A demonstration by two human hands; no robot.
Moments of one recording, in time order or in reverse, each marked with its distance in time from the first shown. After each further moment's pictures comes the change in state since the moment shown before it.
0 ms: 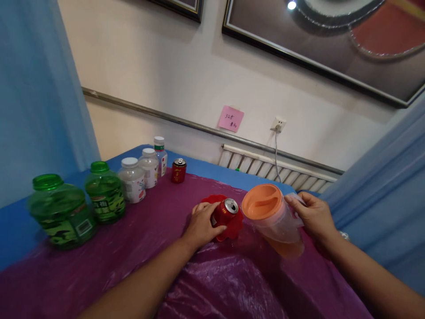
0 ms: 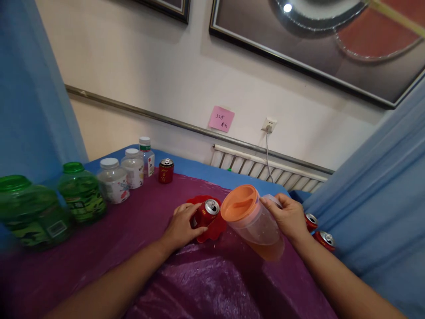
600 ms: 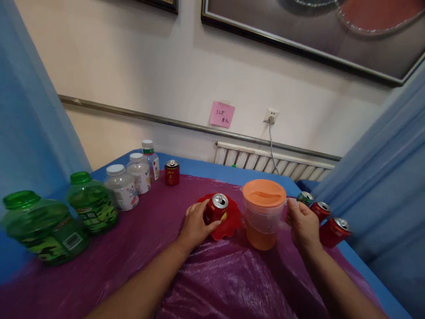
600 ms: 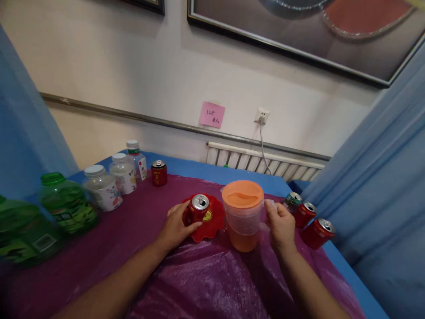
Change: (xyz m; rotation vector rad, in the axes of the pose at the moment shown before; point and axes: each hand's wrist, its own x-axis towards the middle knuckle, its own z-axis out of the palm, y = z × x) left_hand 0.007 -0.020 0.013 -0.020 0.096 0.030; right_hand -0.030 0.061 0.039 0.626 0.273 0.193
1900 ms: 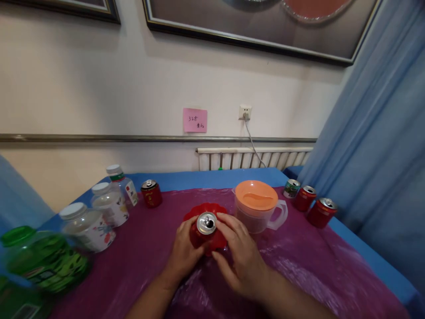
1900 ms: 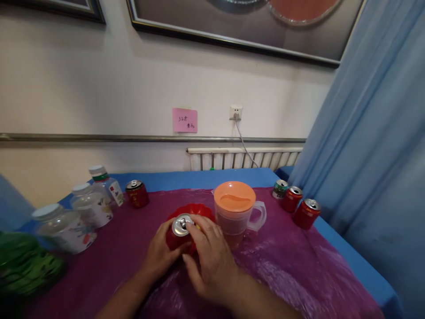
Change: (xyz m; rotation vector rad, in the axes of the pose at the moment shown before) left_hand 0.002 0.004 -0.012 -0.150 -0.009 0.090; right_hand -0.098 -0.025 0.081 -0.586 -0.576 -0.817
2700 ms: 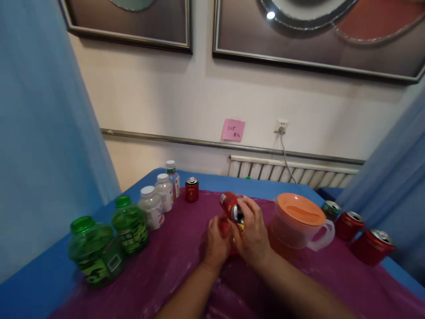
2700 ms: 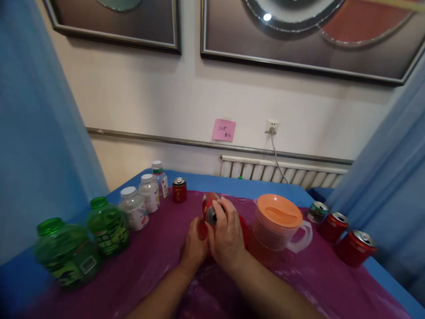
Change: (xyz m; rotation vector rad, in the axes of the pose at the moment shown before) left_hand -0.013 -0.015 0.005 -0.083 0.116 -0.122; right_hand 0.056 -0.010 0.082 -0.163 0.305 -0.074
